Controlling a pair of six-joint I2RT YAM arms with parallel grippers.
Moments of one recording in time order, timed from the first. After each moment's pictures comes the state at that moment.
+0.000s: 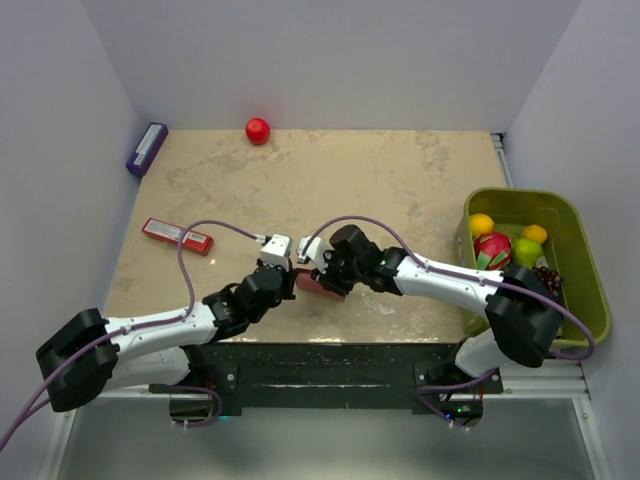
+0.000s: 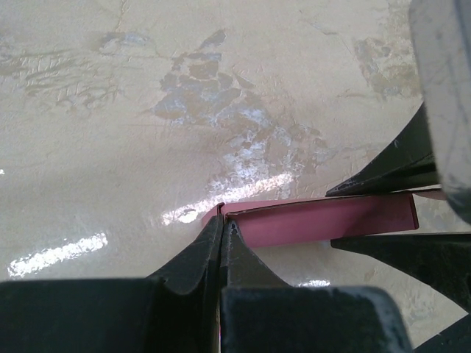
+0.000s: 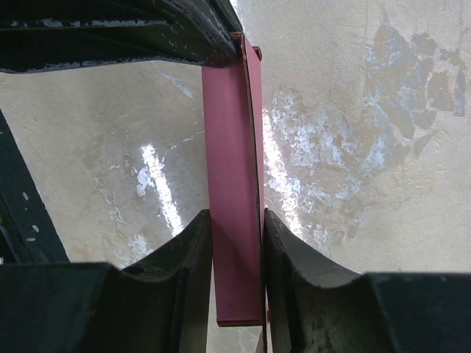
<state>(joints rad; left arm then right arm) -0.97 1.10 0.40 0.22 -0.45 -0.46 0.89 1.50 0.90 -0.24 -0.15 -0.31</state>
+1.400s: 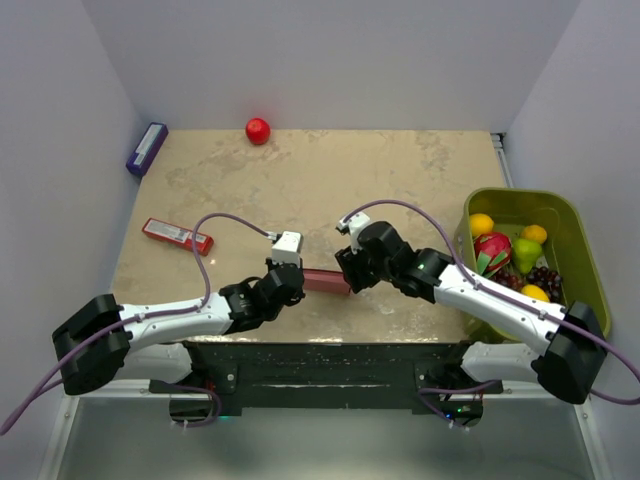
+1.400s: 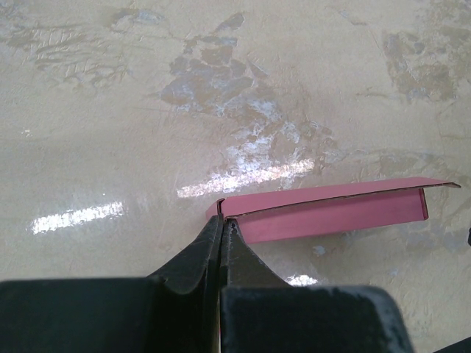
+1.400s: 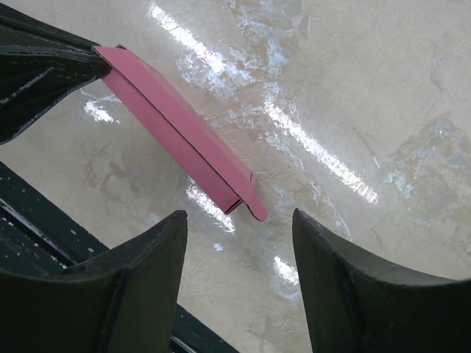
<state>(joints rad) -1.05 1.23 0.56 0.02 -0.59 -0.59 0.86 1.21 0.89 -0.46 0.12 0.15</state>
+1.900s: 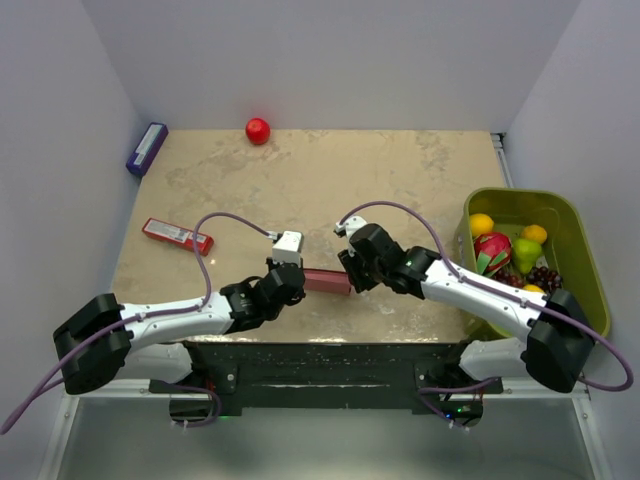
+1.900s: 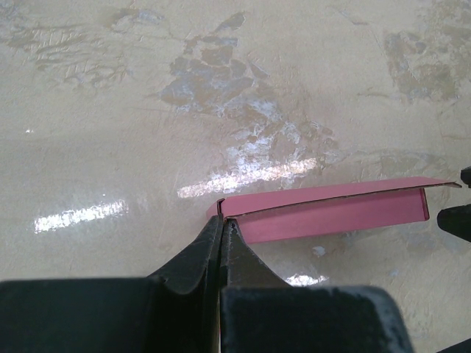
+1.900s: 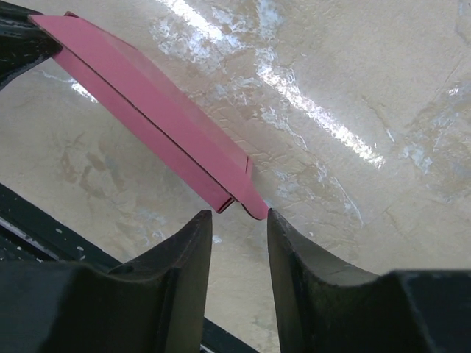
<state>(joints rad) -1.05 1.24 0.57 0.02 -0.59 -0.59 0.86 1.29 0.89 -0.49 0.14 0.21</state>
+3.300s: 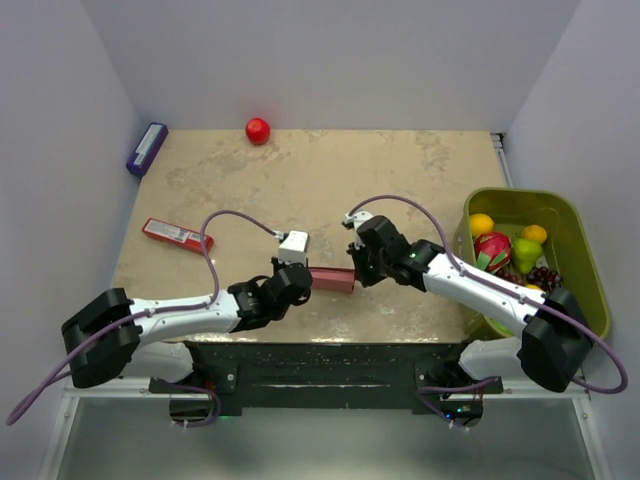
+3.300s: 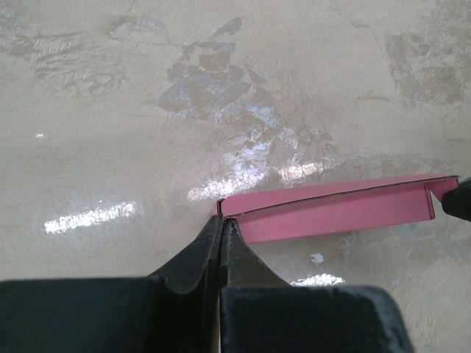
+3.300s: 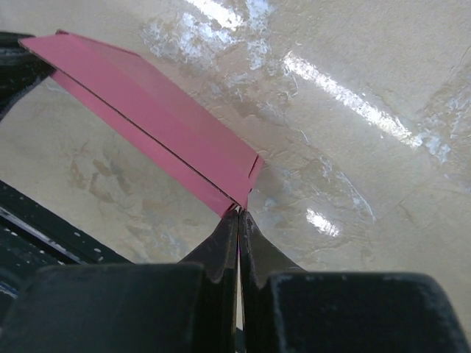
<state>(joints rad) -1.07 1.29 0.60 0.02 -0.63 -0.59 0.80 1.31 0.90 -0.50 0.06 0.27</state>
